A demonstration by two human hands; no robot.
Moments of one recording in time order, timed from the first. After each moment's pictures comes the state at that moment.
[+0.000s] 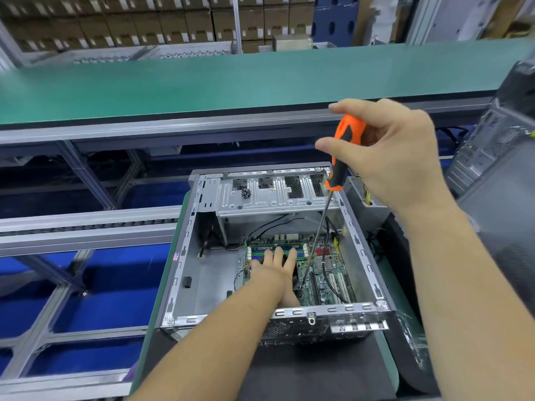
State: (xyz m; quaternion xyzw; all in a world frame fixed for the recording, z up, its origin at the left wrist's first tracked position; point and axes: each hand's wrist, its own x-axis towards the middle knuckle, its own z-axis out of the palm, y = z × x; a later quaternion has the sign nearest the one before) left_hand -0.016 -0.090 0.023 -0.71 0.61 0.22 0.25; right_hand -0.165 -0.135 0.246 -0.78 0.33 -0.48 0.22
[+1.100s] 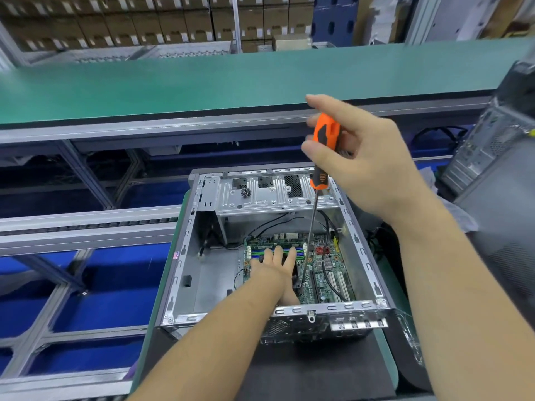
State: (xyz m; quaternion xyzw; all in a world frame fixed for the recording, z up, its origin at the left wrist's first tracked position) left_hand -0.015 -0.088 0.025 -0.72 0.62 0.21 0.25; right_hand -0.156 -0.119 0.247 -0.80 0.26 -0.41 0.34
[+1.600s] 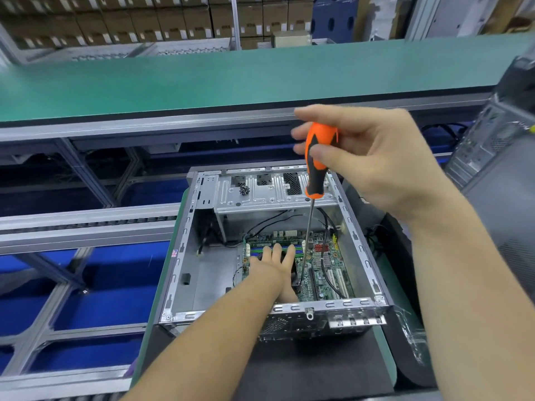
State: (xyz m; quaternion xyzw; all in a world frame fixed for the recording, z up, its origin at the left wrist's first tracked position) left_hand -0.015 -0.090 0.020 -0.72 0.62 0.21 0.24; right_hand -0.165 -0.113 0.255 -0.79 0.18 -0.42 0.40
